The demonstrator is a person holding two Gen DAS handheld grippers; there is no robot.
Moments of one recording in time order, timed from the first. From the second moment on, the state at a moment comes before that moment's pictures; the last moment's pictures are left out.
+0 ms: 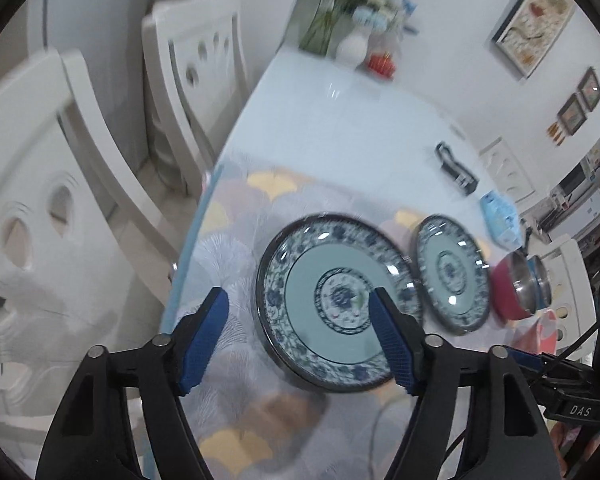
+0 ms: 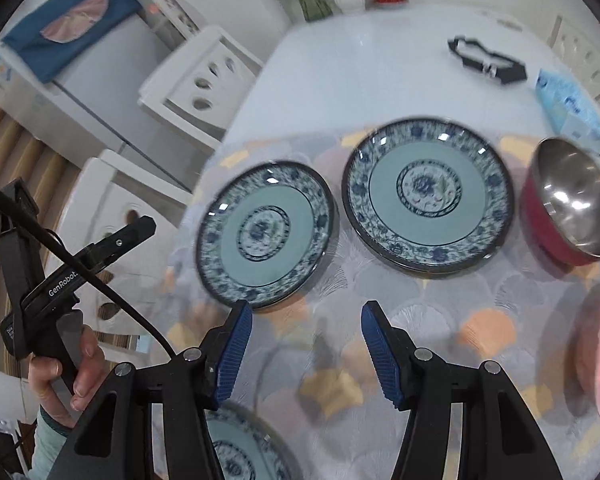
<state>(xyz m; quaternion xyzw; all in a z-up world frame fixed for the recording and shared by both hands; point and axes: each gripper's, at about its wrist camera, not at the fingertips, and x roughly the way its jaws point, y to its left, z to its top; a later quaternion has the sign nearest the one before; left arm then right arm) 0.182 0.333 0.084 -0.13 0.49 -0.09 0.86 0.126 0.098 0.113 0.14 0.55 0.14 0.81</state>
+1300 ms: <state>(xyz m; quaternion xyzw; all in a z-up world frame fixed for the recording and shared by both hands) 0.209 0.321 0.048 -0.09 0.50 -0.11 0.85 0.194 0.131 0.038 0.08 0.56 0.20 0.80</state>
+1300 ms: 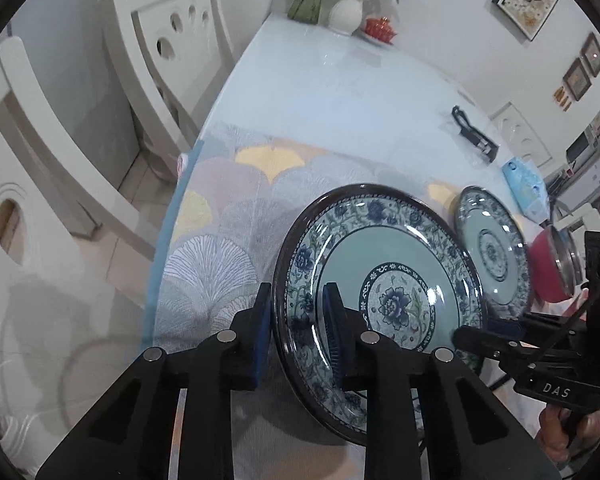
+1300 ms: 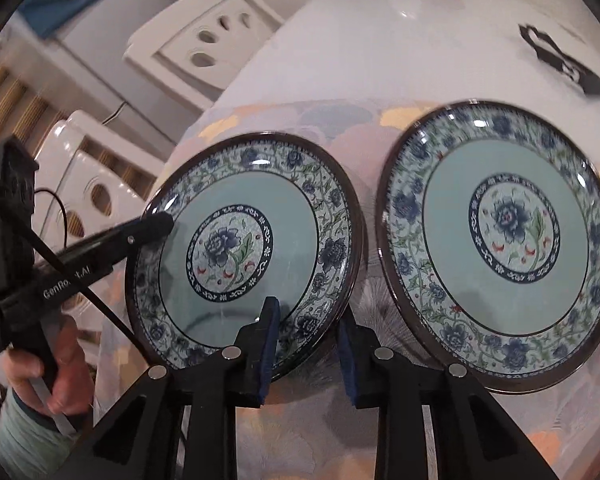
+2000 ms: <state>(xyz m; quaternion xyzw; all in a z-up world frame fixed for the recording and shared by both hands) 0.119 0.309 0.163 -0.10 0.40 -0.11 0.90 0.113 0.109 0.150 0.08 0.47 0.23 0.85</state>
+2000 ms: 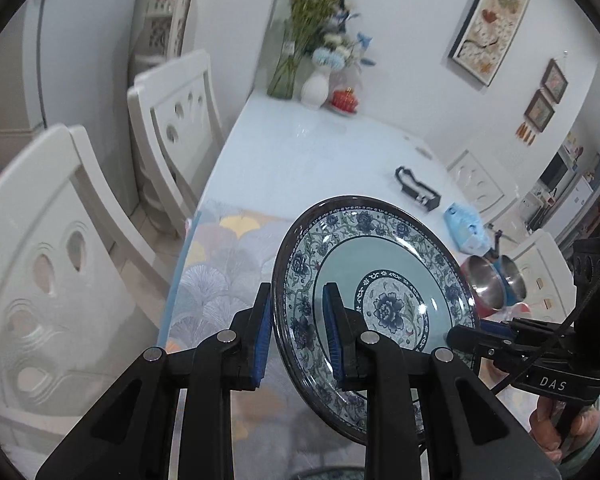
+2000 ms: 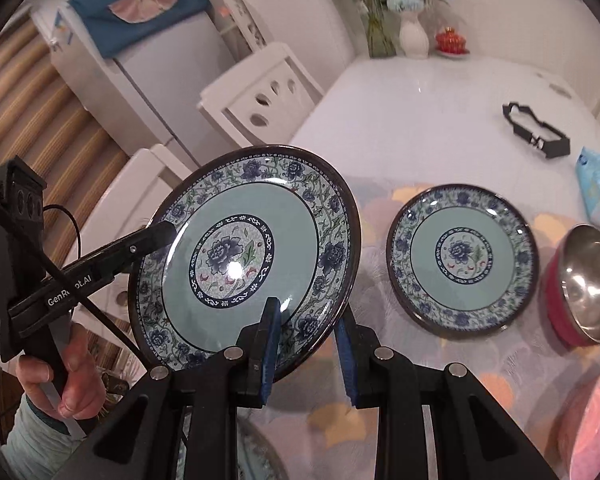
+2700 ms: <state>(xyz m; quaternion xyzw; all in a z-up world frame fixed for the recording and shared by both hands) -0.012 0.329 0.166 -0.10 0.41 -0.09 0.90 -0.024 0.134 0.158 0.04 0.48 0.27 0.83</state>
